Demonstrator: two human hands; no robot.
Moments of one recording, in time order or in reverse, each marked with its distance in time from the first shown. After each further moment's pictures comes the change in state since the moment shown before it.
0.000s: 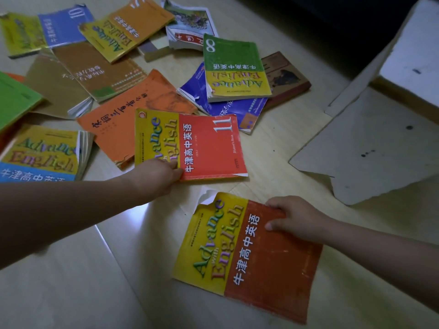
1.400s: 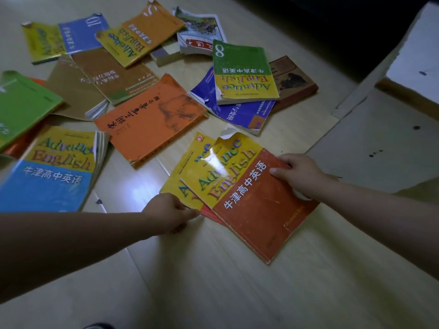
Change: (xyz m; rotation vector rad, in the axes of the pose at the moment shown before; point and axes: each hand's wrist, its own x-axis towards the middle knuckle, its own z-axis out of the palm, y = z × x) left_hand -0.045 0.054 0.022 -1.317 -0.157 -0.564; right_hand 0.035 -0.030 -0.042 0.180 0.355 0.036
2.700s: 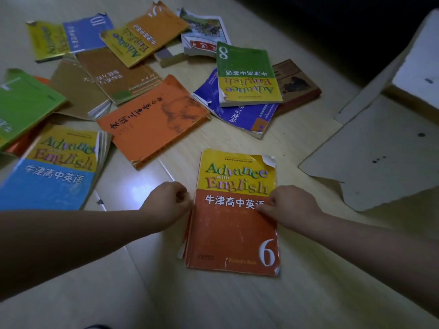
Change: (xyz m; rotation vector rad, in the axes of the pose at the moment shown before) left_hand 0.009 0.002 -0.006 0.197 0.303 0.281; right_hand -0.031 -0.004 0.039 -0.641 -0.137 0.041
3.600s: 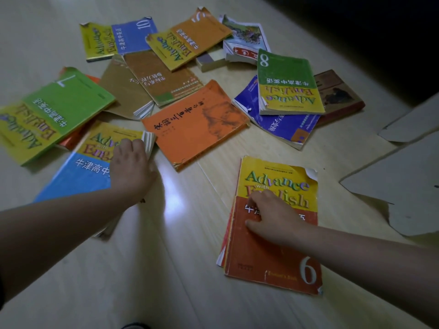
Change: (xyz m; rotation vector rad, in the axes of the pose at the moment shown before) left_hand 0.030 -0.101 -0.092 0.412 0.433 -0.256; right_hand 0.011 -0.102 0.015 0.109 -0.037 -0.281
